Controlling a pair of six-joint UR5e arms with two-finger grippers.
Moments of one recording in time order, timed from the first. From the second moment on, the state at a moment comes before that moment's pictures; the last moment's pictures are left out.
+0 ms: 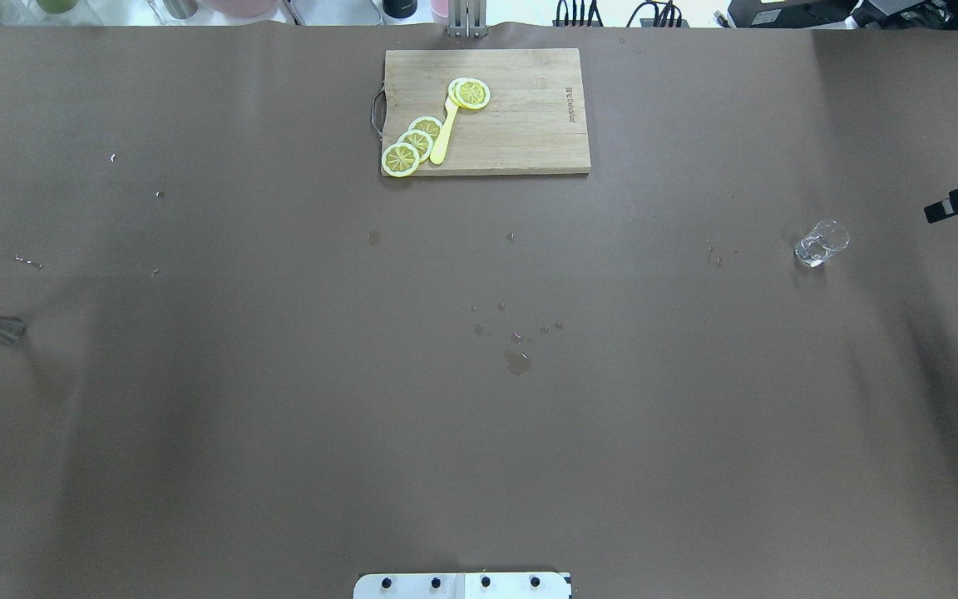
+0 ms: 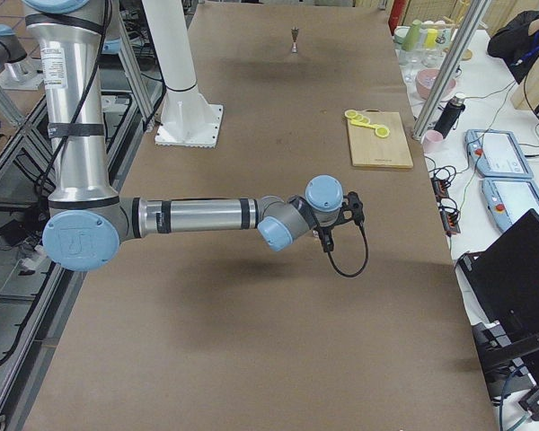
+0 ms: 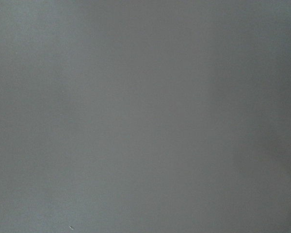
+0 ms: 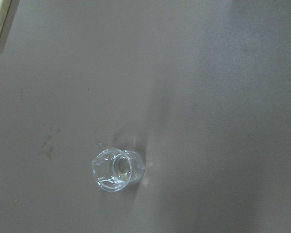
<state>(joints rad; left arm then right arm) -1.56 -1.49 -1.56 -1.73 -2.33 -0.04 1.31 -1.54 1.53 -0.91 2.53 0.42</state>
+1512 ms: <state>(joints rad) -1.56 -1.48 -1.59 -2.05 -2.32 -0.05 1.20 -1.54 1.23 -0.20 2.52 -0.17</state>
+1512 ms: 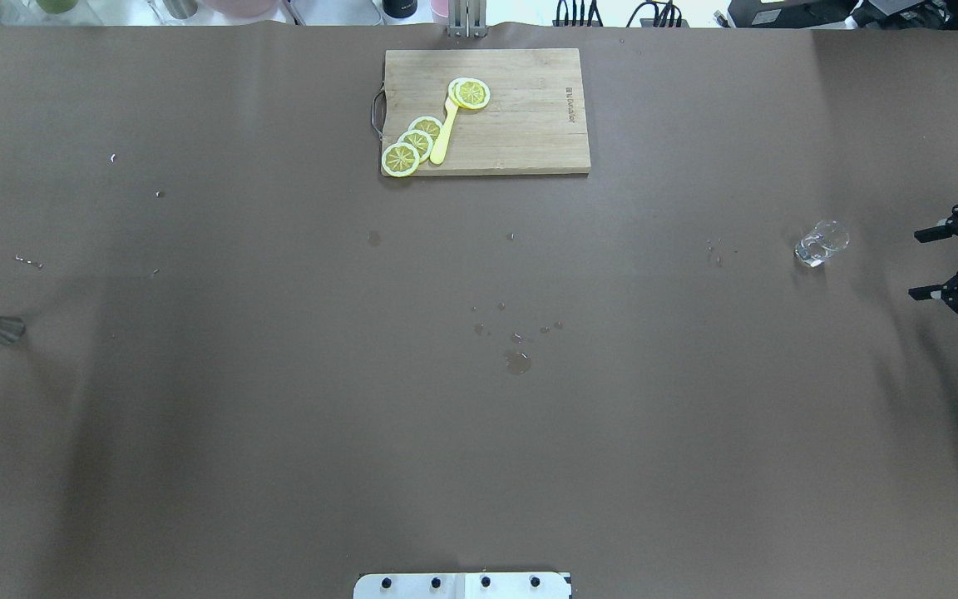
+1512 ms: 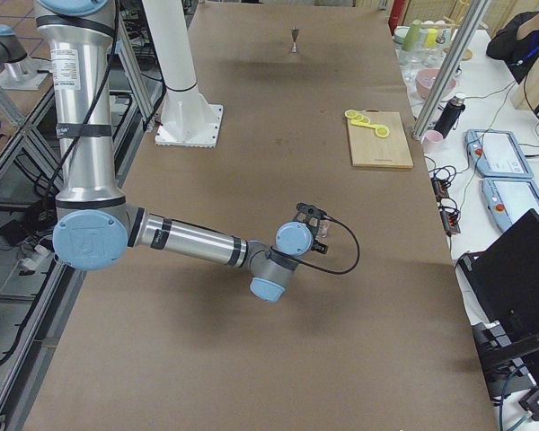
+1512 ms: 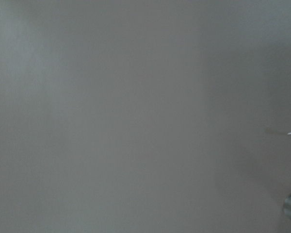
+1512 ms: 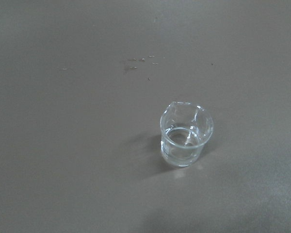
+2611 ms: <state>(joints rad) -1.47 -1.49 -1.69 -2.52 -2.19 -0.05 1.18 -1.45 1.14 -0.19 2.46 -0.28</state>
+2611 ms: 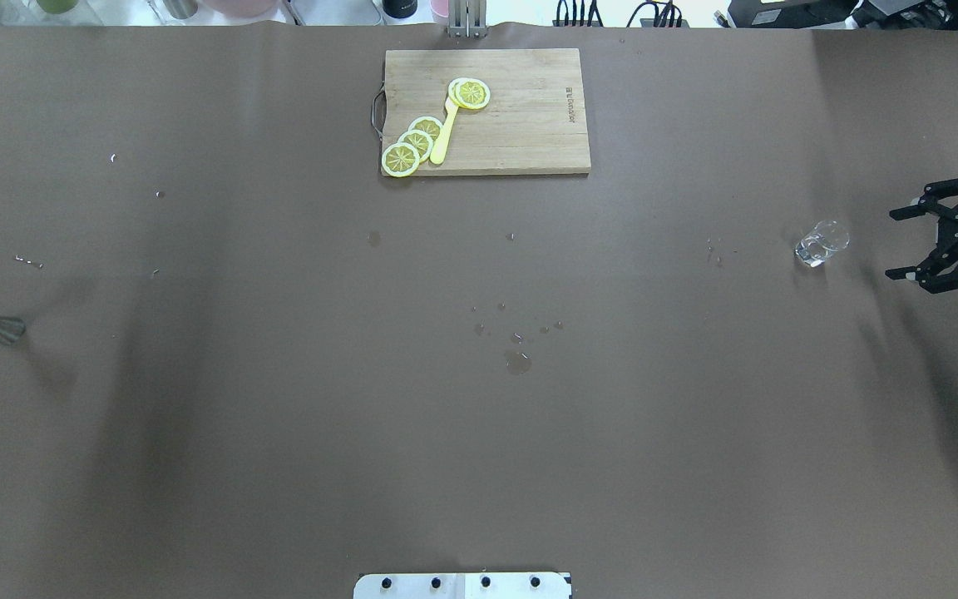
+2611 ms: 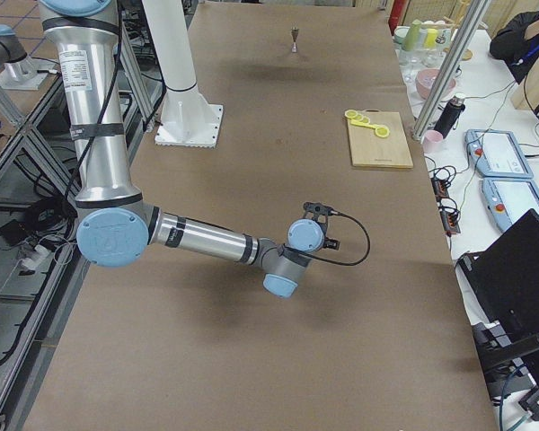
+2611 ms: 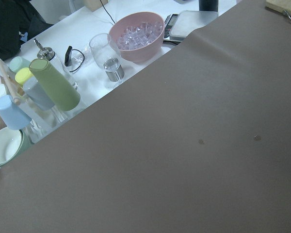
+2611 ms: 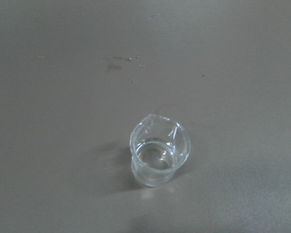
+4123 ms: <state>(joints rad) -0.83 -1.46 -1.80 -2.93 -1.33 -0.78 1.10 -1.33 1.04 -0.18 2.45 -0.29</state>
